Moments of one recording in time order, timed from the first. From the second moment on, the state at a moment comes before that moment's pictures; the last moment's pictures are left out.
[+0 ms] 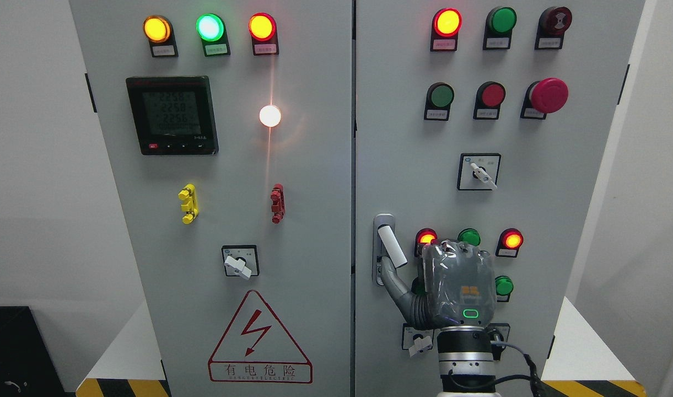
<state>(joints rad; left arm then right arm) -0.04 -0.11 -0.13 -0.05 0.14 -0.06 -0.06 -0.46 0.14 0.25 -1.73 1.45 0.27 -0.15</state>
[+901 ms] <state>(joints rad) -0.04 -0.11 -0.13 -0.05 0.14 -0.06 -0.06 -0.46 0.14 0.24 -1.73 1.45 0.27 -0.14</state>
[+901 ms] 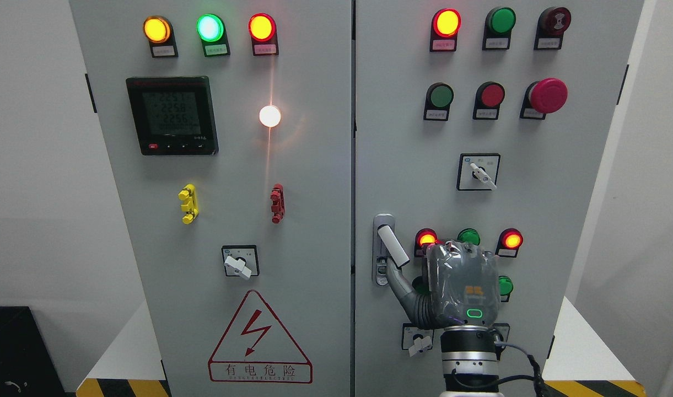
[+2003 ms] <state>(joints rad) -0.04 -0.11 -0.13 -0.05 0.14 -0.06 -0.06 -0.45 0.14 0.24 -1.74 1.42 0.27 -0.15</state>
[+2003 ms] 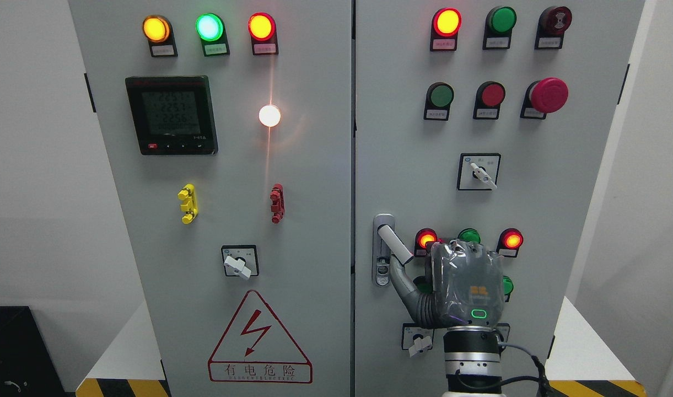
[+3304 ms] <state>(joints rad) -0.04 -0.11 -0.13 -0.05 0.14 -0.06 -0.06 -0.45 0.14 0.23 -1.75 1.42 0.27 -0.16</state>
